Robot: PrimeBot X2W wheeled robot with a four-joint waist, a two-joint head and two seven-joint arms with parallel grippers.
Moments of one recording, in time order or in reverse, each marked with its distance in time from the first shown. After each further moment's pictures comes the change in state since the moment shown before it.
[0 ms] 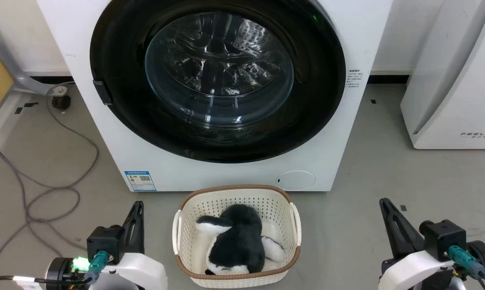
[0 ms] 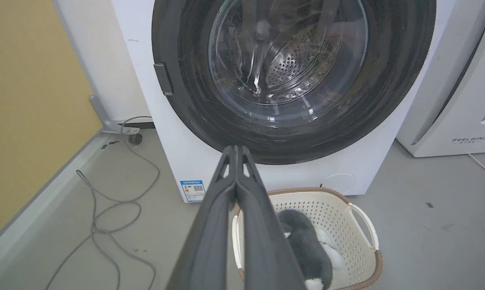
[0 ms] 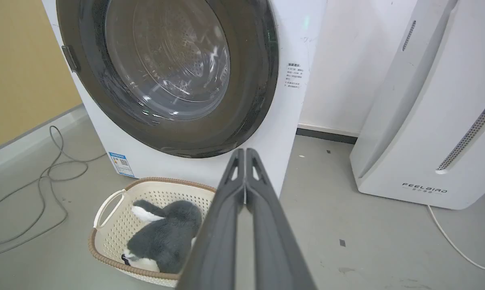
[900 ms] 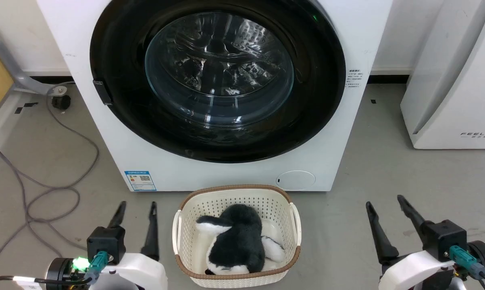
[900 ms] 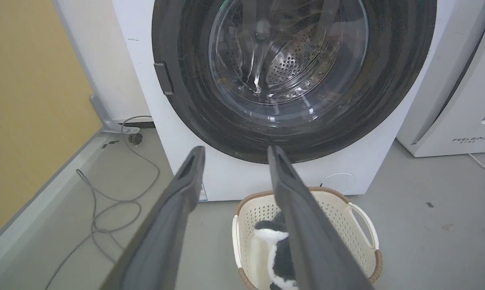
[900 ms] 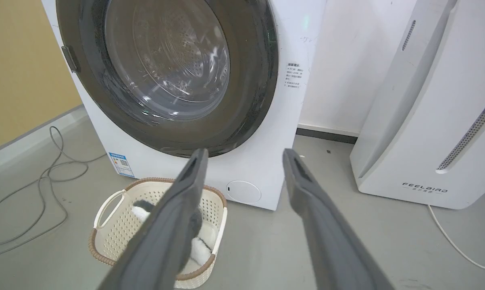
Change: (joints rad) left arm 0.001 0.000 0.000 0.001 0.000 0.000 0.000; right arm 0.000 0.000 0.000 0.000 0.001 0.000 -0.001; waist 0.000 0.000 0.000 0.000
